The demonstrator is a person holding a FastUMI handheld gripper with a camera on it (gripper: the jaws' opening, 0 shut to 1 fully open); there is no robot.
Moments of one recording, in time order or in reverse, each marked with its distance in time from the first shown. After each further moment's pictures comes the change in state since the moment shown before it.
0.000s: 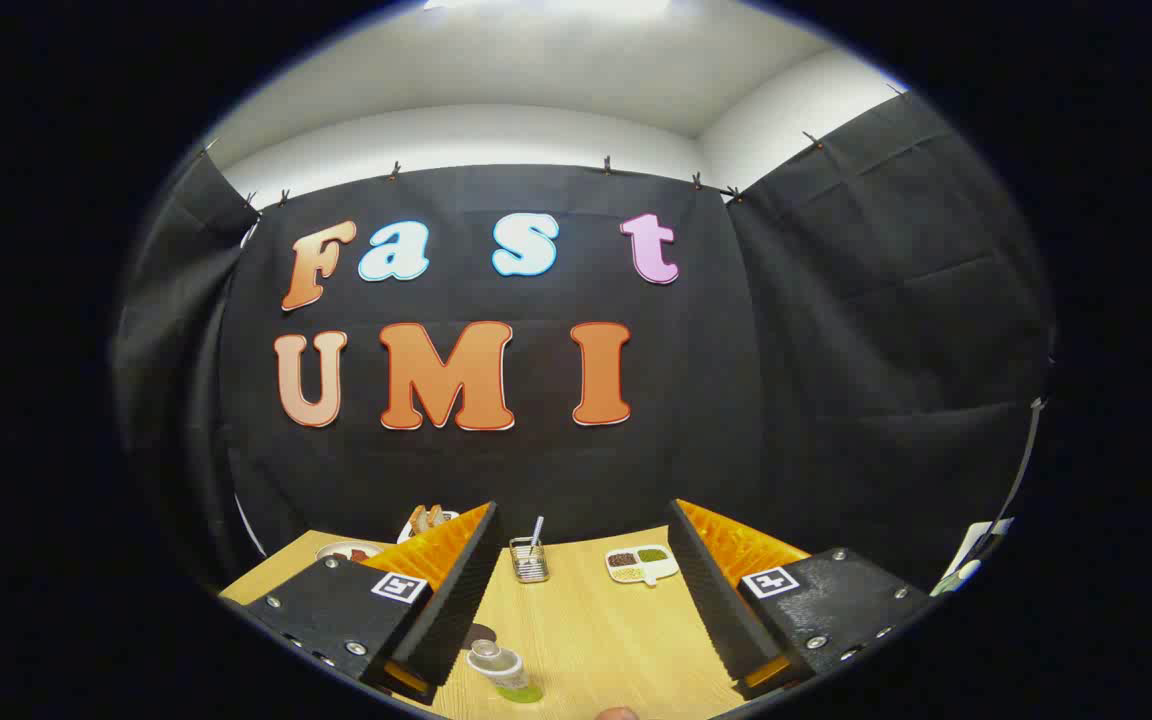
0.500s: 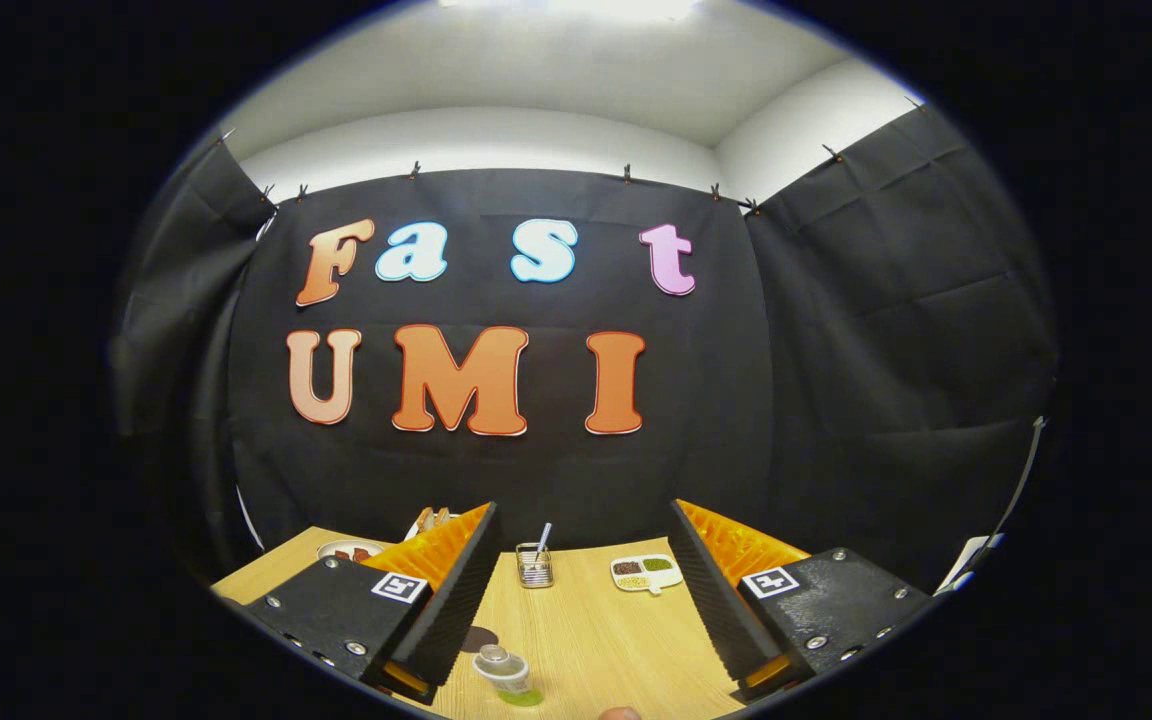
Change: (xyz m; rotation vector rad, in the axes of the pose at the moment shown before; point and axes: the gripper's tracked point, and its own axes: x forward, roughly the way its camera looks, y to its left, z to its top) arm -0.001 0.007 0.010 -0.033 -0.018 0.018
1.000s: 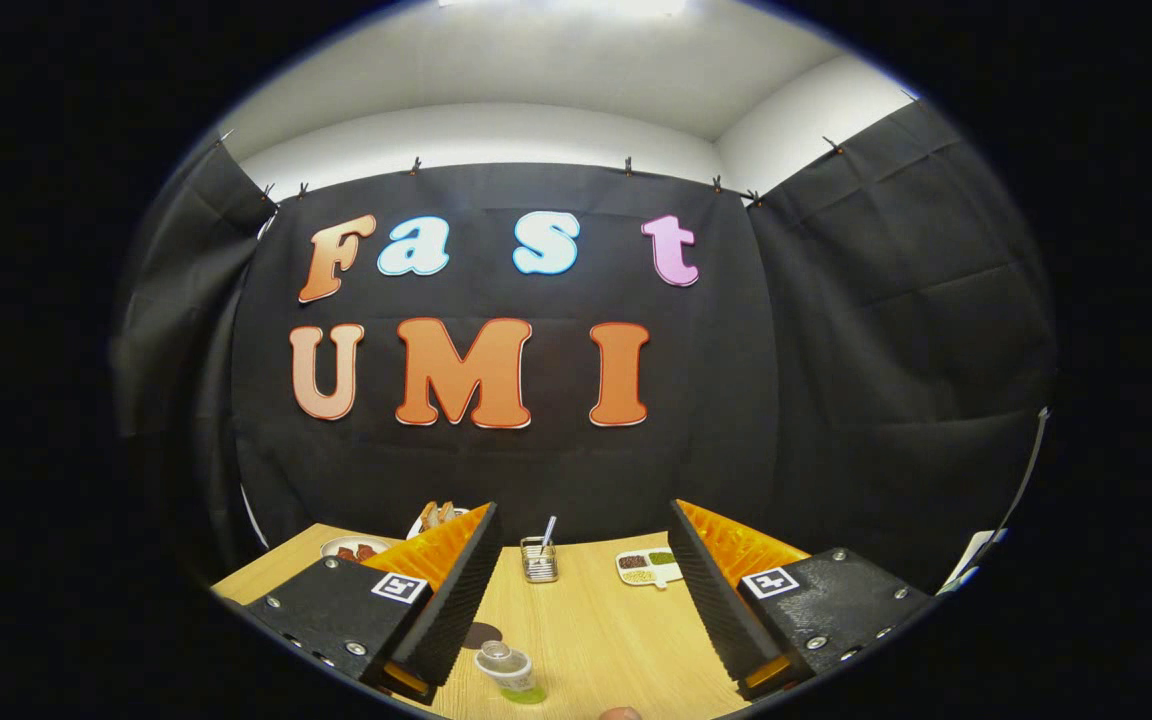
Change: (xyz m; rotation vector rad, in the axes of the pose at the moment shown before) arm 0.005 0.005 -0.019 0.015 0.041 0.028
